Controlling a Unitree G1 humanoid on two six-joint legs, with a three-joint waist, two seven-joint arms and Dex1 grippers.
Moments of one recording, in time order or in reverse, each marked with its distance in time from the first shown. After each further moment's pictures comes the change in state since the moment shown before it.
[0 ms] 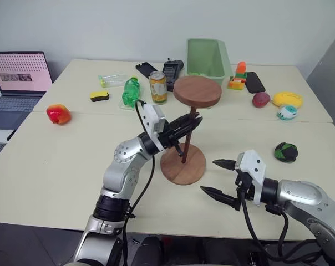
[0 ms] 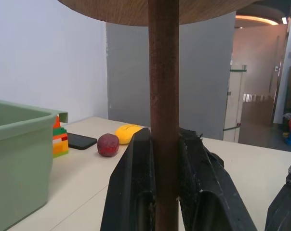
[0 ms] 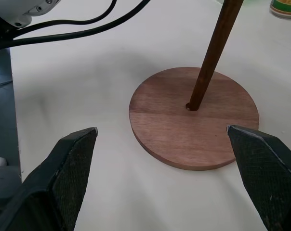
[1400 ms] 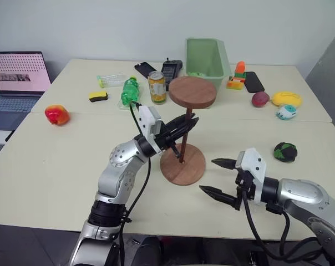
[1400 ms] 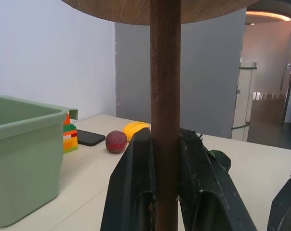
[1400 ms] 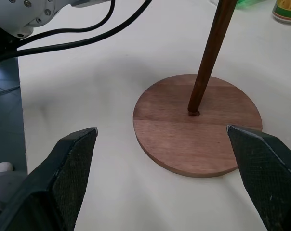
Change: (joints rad) left arm 0.037 0.016 -0.001 -0.064 0.000 0.016 0.043; right arm -0.014 -0.012 -0.008 -0.001 0.044 0.000 0.000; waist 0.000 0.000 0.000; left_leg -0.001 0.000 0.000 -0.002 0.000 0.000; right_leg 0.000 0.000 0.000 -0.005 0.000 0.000
